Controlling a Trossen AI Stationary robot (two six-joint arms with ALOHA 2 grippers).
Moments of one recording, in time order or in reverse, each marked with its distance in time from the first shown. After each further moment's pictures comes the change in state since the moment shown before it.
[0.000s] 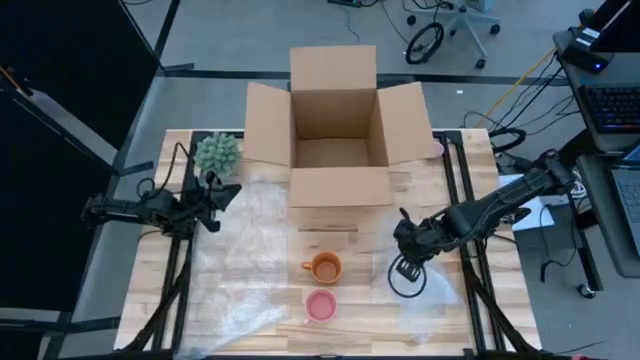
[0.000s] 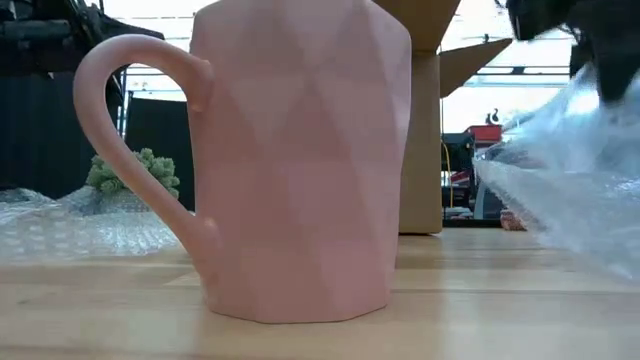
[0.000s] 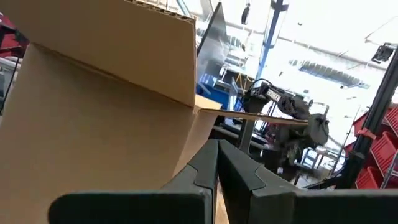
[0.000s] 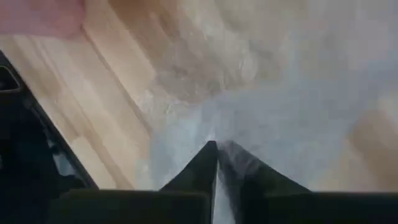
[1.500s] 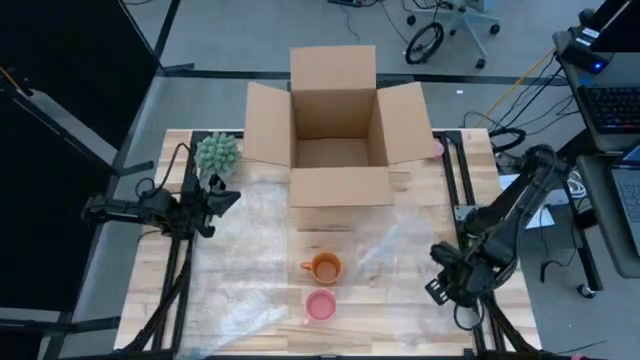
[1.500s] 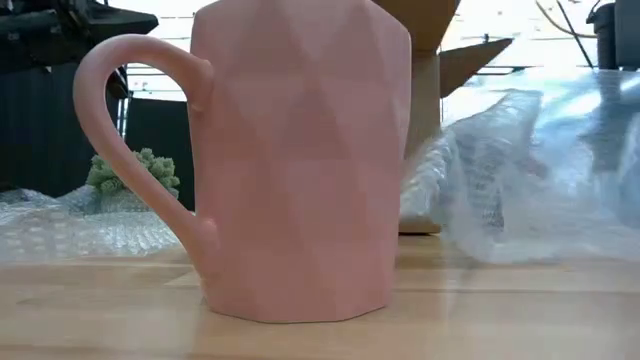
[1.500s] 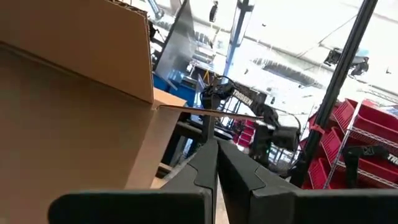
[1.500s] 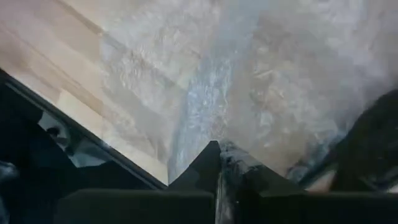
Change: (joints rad) left arm 0.000 0.000 0.000 0.019 0.123 -0.050; right arm 0.459 -0.049 -0.196 0.079 -0.032 0.806
